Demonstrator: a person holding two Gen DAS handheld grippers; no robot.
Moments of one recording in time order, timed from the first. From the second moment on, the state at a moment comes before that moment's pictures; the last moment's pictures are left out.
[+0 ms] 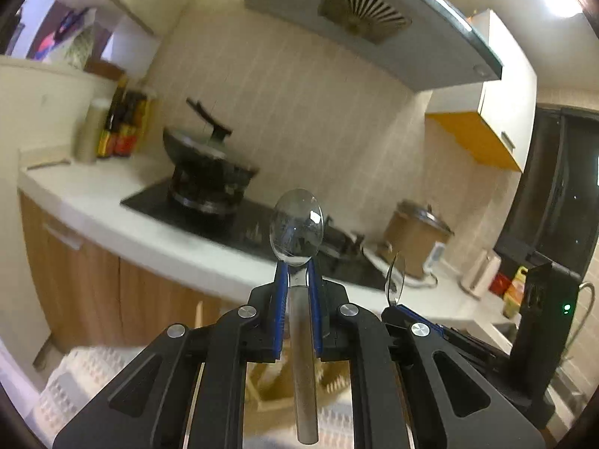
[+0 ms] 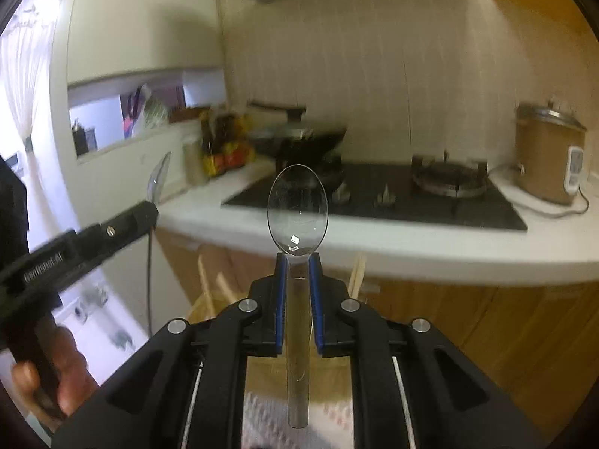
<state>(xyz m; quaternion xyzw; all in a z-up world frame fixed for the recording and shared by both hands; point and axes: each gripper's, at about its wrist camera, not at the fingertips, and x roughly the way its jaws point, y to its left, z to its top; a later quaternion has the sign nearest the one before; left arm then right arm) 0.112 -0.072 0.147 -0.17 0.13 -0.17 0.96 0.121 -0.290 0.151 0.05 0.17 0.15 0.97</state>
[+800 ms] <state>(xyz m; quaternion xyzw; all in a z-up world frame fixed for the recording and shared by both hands) 0.157 -0.105 0.087 -0.12 0.09 -0.10 0.98 0.176 -0.293 0.097 0.04 0.13 0.12 0.98</state>
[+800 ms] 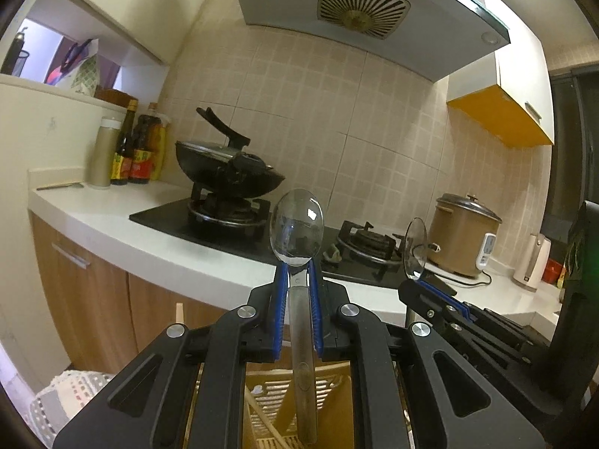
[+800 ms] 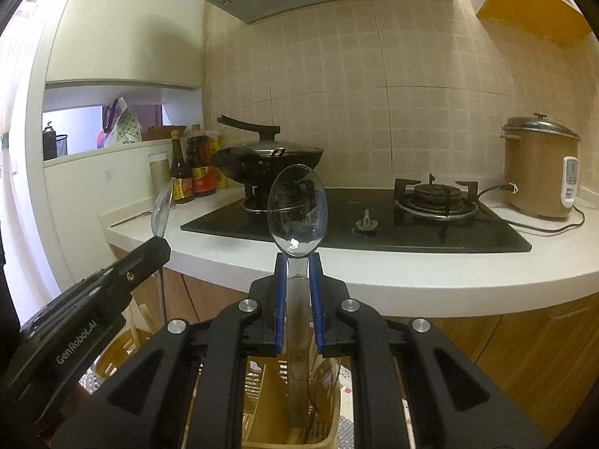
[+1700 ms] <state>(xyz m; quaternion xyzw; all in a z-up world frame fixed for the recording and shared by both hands) 0.072 -0.056 0.113 -0.09 0.19 -0.17 0.96 0.081 -0.316 0.108 0.04 0.24 0.19 0.95</state>
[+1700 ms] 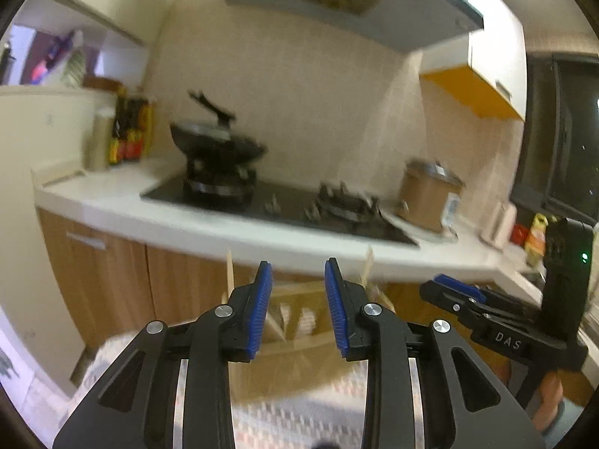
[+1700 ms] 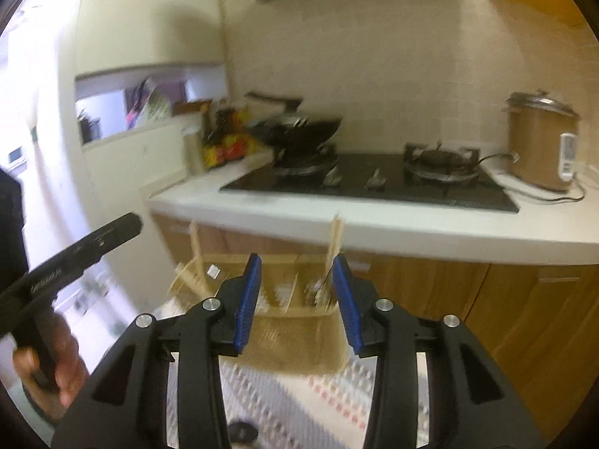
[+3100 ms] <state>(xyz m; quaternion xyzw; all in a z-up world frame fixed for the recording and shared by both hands) 0.041 -0.126 -0.065 0.06 0.48 -0.17 0.86 0.036 -0.269 -0.051 -0.13 0.48 0.22 0.84</state>
